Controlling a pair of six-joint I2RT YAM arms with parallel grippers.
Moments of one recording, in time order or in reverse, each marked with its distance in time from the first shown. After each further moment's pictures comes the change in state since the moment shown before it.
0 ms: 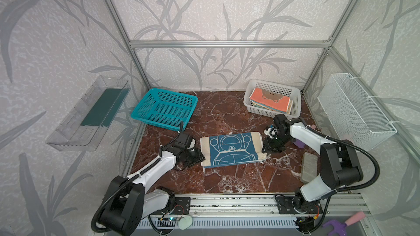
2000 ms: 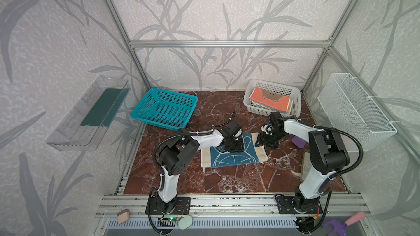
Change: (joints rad) left arm -0.460 0.825 0.636 0.237 0.029 -0.009; right arm 0.029 0.235 0.066 0.202 -0.048 0.119
